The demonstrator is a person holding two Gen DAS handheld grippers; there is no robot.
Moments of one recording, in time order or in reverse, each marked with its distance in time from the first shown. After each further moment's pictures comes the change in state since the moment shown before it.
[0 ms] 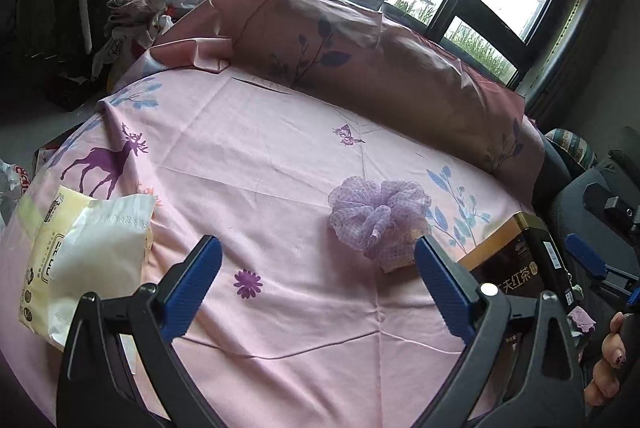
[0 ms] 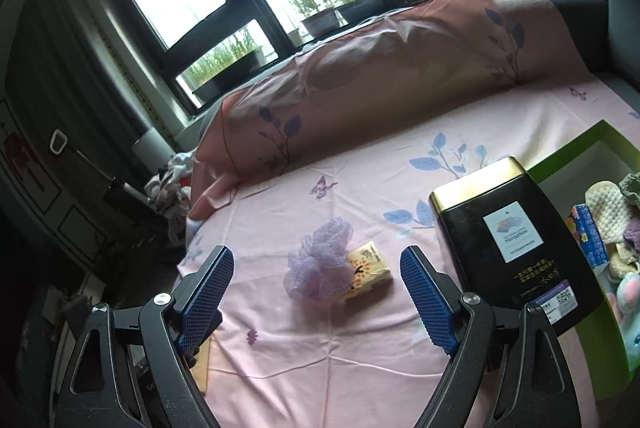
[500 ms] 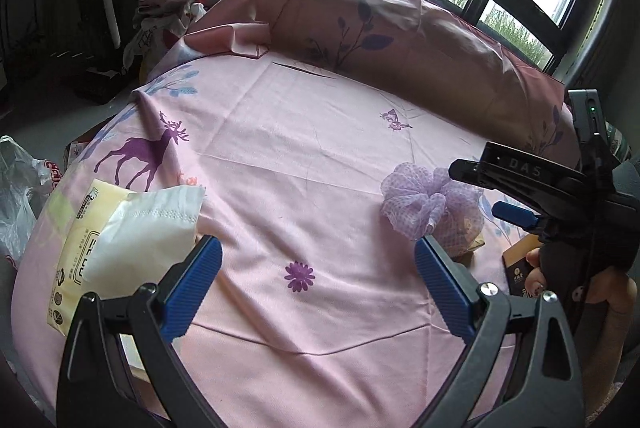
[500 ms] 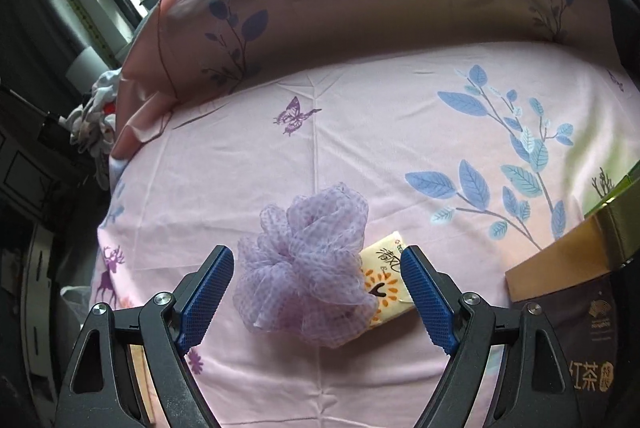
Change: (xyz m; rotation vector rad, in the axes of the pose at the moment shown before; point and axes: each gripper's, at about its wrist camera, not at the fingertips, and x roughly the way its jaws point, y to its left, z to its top) left arm 0.008 0.016 -0.001 0.015 0.055 0.140; right arm 0.170 0.011 0.003 -0.063 0.297 -0.213
